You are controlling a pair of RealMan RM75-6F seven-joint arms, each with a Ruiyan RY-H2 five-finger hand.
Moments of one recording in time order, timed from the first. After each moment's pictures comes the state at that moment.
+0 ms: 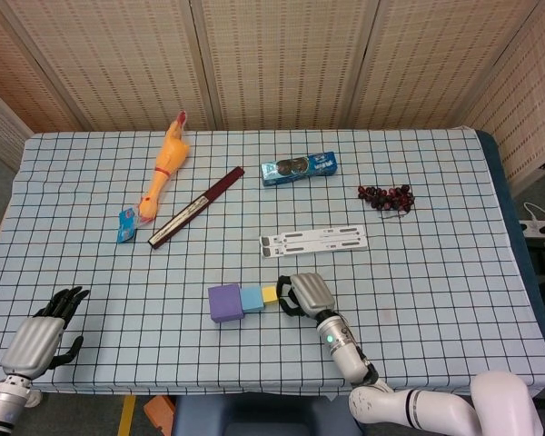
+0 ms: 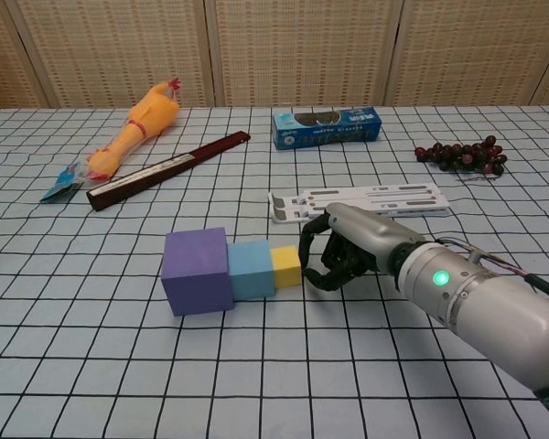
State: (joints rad) left arm -0.18 -1.06 0.04 -1.74 1.46 1.27 0.14; right arm 0.66 -1.89 0.21 -1.36 -1.02 0.94 -0.27
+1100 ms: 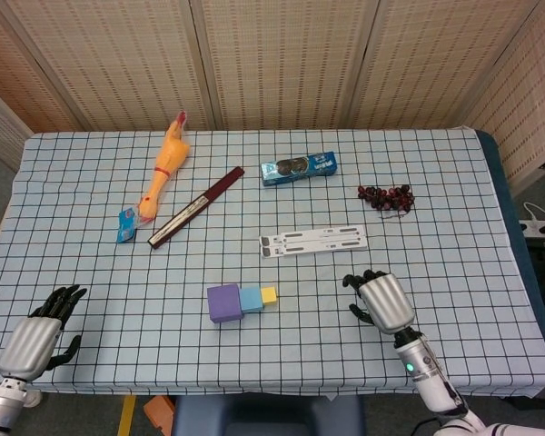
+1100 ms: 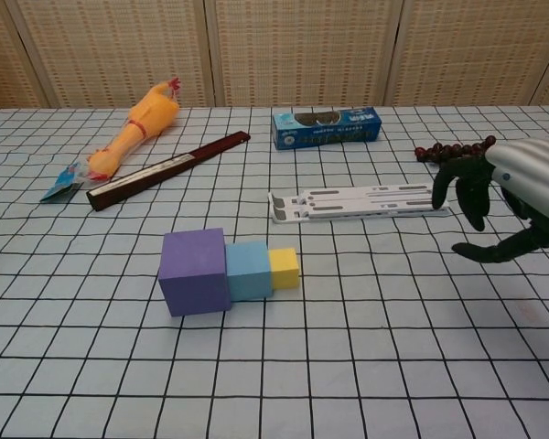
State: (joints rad) left arm -0.16 -1.06 0.05 -1.74 1.50 1.33 0.14; right arm 0.43 -1.54 -0.05 -1.47 -1.50 1.40 -0.31
